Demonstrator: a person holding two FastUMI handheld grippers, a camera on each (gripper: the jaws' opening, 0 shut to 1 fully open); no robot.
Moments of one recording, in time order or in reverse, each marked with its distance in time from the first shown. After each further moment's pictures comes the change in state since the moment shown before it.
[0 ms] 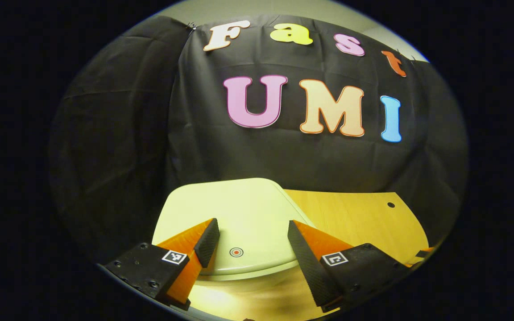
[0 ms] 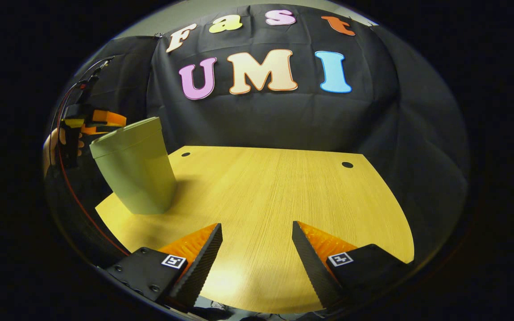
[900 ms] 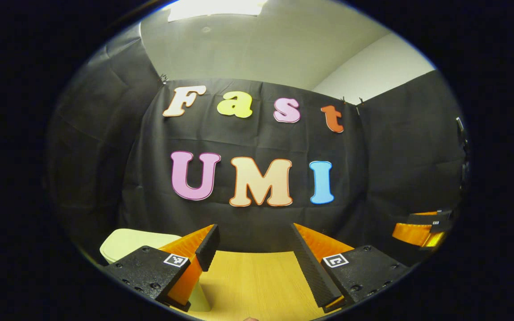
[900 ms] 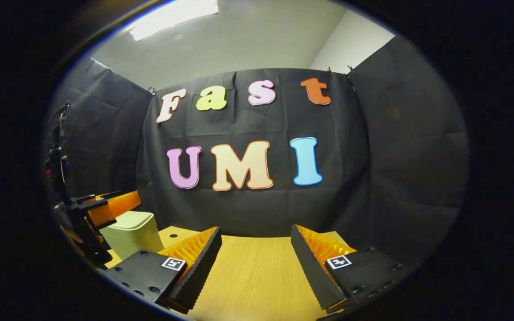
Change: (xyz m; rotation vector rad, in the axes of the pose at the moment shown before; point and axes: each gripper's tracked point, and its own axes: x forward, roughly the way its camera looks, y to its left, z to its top) left arm -0.112 -0.182 0.089 0.003 -0.513 -0.311; right arm -0.127 -0.038 0.190 0.043 -0.560 -0.133
